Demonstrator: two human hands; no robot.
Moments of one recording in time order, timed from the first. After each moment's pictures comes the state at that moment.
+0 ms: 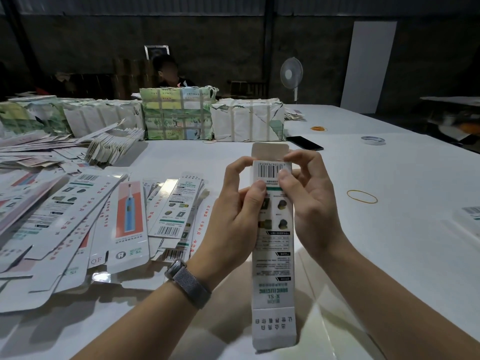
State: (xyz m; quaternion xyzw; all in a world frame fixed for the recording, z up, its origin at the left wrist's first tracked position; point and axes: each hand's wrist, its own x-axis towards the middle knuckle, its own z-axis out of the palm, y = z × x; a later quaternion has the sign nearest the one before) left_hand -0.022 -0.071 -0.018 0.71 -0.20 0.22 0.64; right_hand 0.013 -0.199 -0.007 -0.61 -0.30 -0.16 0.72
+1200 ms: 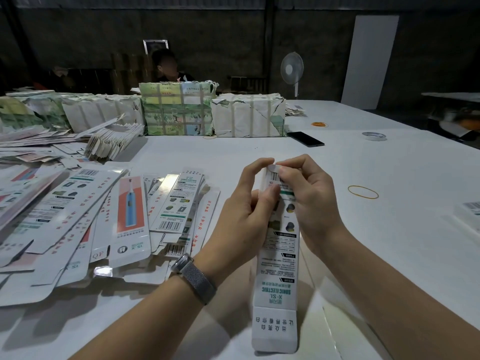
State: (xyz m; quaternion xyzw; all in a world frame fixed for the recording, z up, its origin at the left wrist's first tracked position) left_hand -0.012 -0.075 -0.029 0.74 -0.19 0.17 0.62; right_hand 0.019 -0.197 -0.005 -0.62 -0.21 -0.11 0.75
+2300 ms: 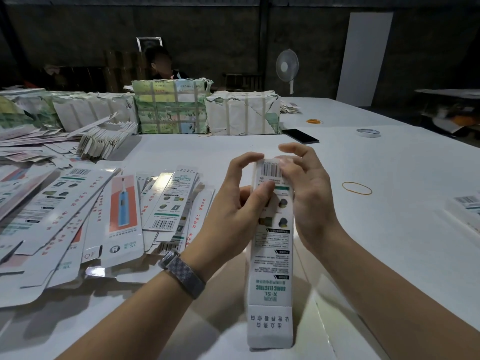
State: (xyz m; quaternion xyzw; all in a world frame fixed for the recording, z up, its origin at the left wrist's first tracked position) left_hand -0.016 -0.071 -0.022 0.71 -0.20 0.16 0.65; right_hand 0.018 -0.201 -0.007 -0.59 -0.23 -0.12 0.76
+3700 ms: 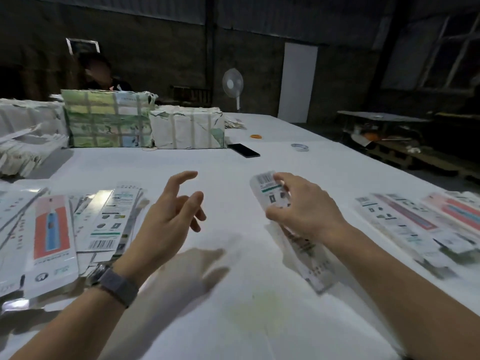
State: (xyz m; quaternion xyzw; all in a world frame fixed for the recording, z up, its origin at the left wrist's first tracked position) left_hand -0.010 -0.053 -0.023 0.80 -0.16 0.18 0.55; right_hand 0.008 -0.309 0.016 -0.96 -0.07 -0.16 0.21
